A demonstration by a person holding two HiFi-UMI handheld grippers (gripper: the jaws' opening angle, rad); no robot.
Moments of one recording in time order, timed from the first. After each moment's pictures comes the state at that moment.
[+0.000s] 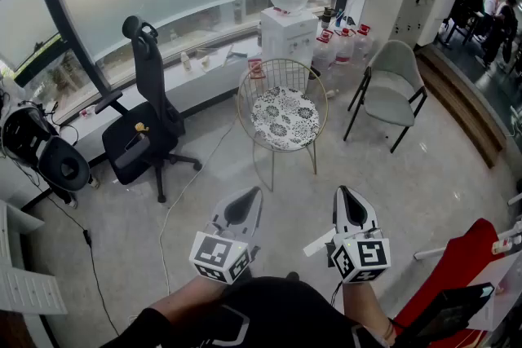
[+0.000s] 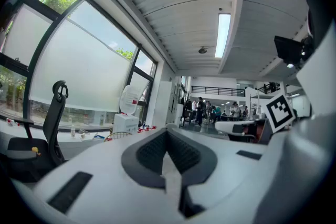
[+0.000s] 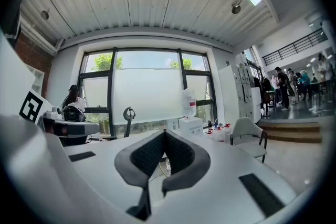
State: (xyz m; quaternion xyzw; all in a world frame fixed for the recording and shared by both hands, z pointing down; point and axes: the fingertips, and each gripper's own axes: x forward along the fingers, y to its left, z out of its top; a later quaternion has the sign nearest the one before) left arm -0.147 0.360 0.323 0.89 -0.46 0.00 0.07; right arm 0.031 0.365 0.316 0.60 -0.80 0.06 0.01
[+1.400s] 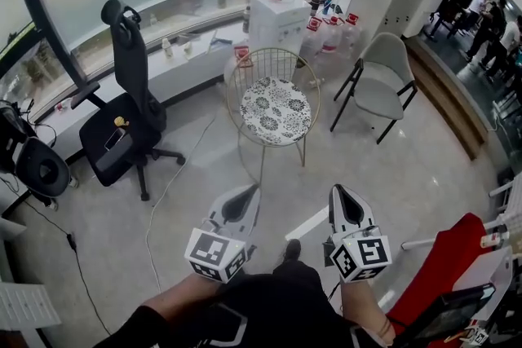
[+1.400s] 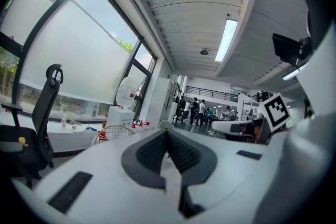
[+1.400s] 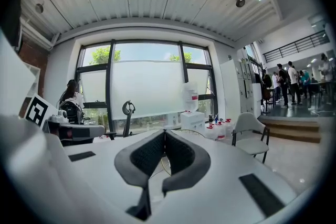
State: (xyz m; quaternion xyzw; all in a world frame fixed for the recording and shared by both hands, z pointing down) left arm -0.185 0.309 0.350 0.90 -0.41 0.00 0.11; right arm -0.019 0.322 0.332 0.61 -0.79 0.08 0.04
